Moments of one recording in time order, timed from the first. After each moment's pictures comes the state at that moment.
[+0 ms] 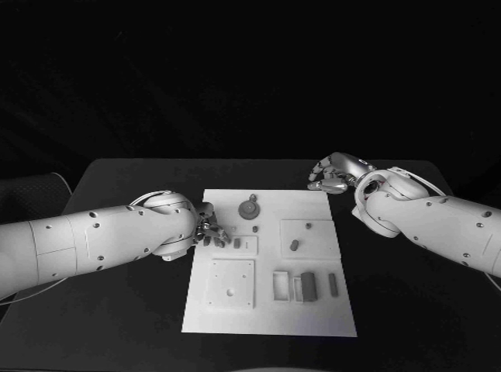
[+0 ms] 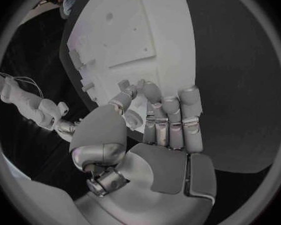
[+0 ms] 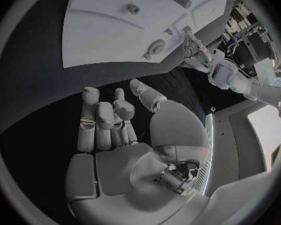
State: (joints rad) left arm 1.27 -0.70 -0.24 1.39 -1.11 -0.04 -0.58; left_hand 0.85 -0.13 0.44 -0.10 0.18 1.19 0.01 0.29 0.80 1.34 -0.09 0.77 0.69 1.14 -0.18 1.25 0.81 0.02 1.27 -0.27 0.75 1.31; right arm 1.21 -0.64 -0.05 1.19 -1.32 -0.38 -0.14; right_hand 1.00 -0.11 0.60 -0.24 0.17 0.94 0.11 0.29 0.54 1.21 0.00 1.28 0.81 1.18 -0.09 1.45 0.93 0.25 1.13 0.00 0.87 1.31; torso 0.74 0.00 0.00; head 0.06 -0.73
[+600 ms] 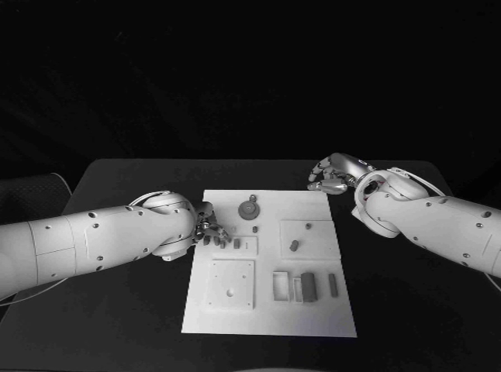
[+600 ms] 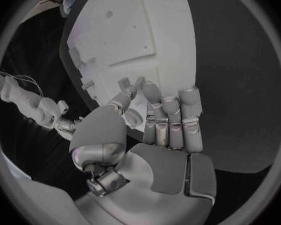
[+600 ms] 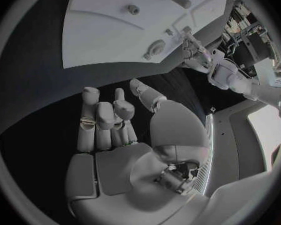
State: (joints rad) left arm 1.27 -0.70 -0.24 1.39 -1.11 -0.05 -0.58; left_hand 0.83 -0.13 0.43 -0.09 0.18 1.19 0.01 0.29 0.80 1.34 -0.09 0.78 0.69 1.14 -0.18 1.26 0.81 0.02 1.27 -0.27 0.76 1.31; right arm 1.21 -0.64 -0.05 1.19 -1.32 -0.37 -0.14; right_hand 1.00 -0.11 0.60 -0.24 0.17 0.94 0.11 0.29 0.54 1.21 0.00 1.28 0.81 1.18 -0.09 1.45 0.93 0.25 1.13 0.00 0.87 1.31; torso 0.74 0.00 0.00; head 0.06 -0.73
